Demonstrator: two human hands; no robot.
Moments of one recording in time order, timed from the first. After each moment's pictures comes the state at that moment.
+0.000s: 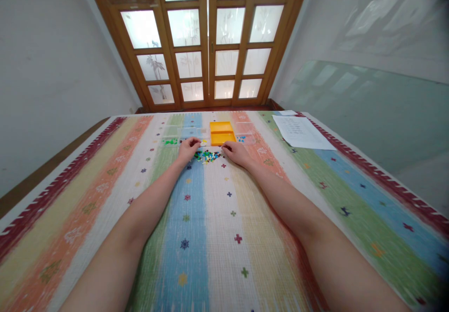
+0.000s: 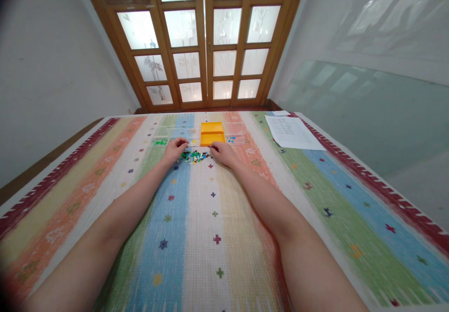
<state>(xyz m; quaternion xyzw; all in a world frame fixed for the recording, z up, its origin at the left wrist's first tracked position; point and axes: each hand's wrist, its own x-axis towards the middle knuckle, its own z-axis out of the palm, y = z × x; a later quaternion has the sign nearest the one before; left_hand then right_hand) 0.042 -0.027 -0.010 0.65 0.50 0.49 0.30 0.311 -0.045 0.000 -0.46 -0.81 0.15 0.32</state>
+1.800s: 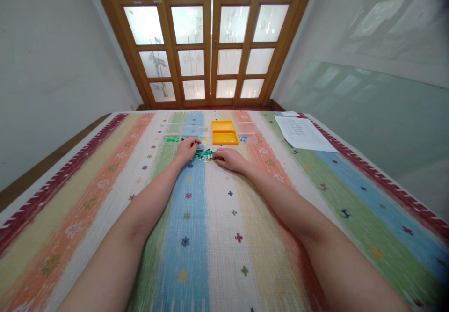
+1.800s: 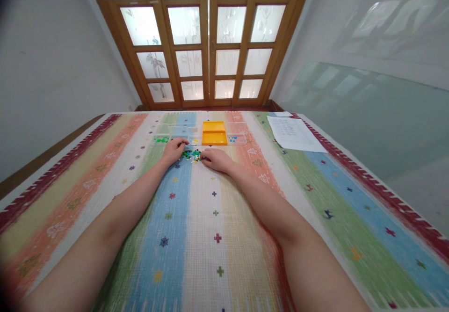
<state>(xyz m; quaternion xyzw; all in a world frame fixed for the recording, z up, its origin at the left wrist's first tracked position) 0.033 -0.047 0.007 0.69 0.52 0.46 0.22 0.287 -0.067 0.005 -0.34 -0.92 0.10 0.19</state>
